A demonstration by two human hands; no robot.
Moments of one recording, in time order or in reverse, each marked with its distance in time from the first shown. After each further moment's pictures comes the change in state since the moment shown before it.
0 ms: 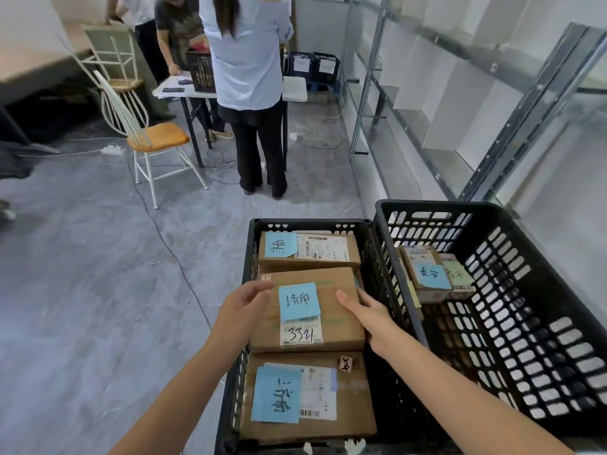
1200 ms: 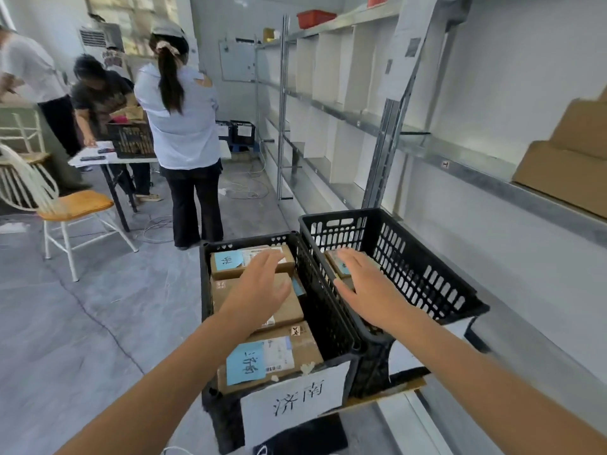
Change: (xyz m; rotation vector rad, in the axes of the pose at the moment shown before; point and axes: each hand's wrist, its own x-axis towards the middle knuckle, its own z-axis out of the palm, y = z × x) left_hand -0.095 0.051 0.036 0.731 -0.184 0.871; right_hand -0.222 -0.031 -0.054 -1.308 0.393 -0.857
